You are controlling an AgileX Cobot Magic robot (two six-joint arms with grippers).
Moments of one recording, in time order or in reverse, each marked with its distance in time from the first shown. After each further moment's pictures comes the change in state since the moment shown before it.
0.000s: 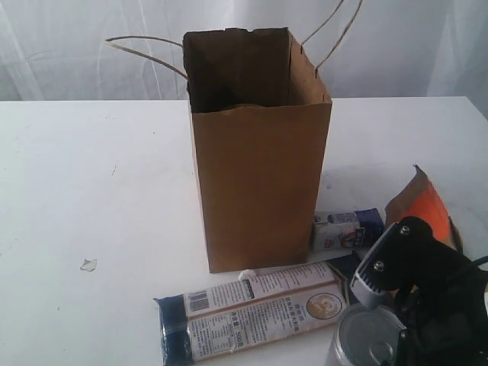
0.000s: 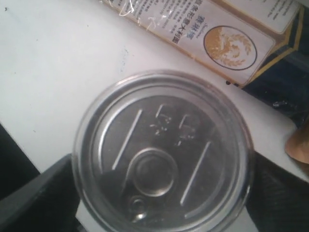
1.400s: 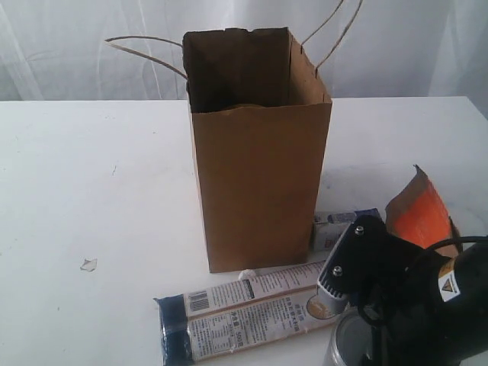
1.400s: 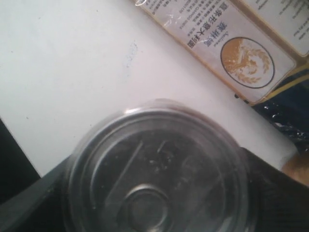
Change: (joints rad) left arm 0.000 0.000 0.000 0.000 0.000 0.000; right arm 0.079 0.135 -0.088 -0.075 0.029 -0.032
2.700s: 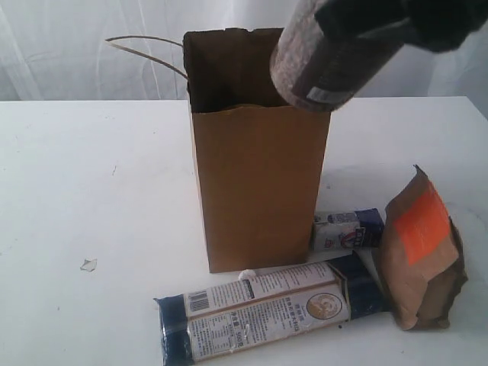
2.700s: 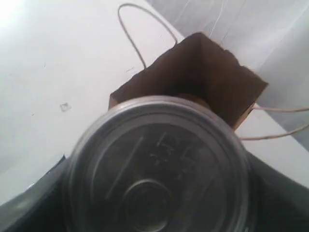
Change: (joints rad) left arm 0.000 0.000 0.000 0.000 0.000 0.000; right arm 0.000 -0.094 -0.832 -0.155 0.203 0.169
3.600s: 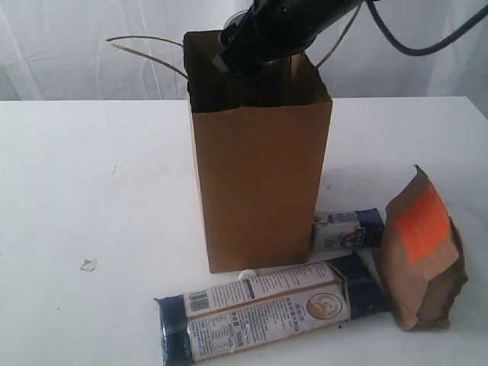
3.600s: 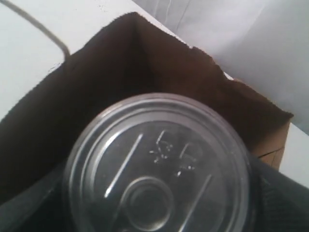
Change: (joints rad) left arm 0.000 0.000 0.000 0.000 0.000 0.000; right arm -0.065 0.630 -0.191 -0.166 -0.304 0.166
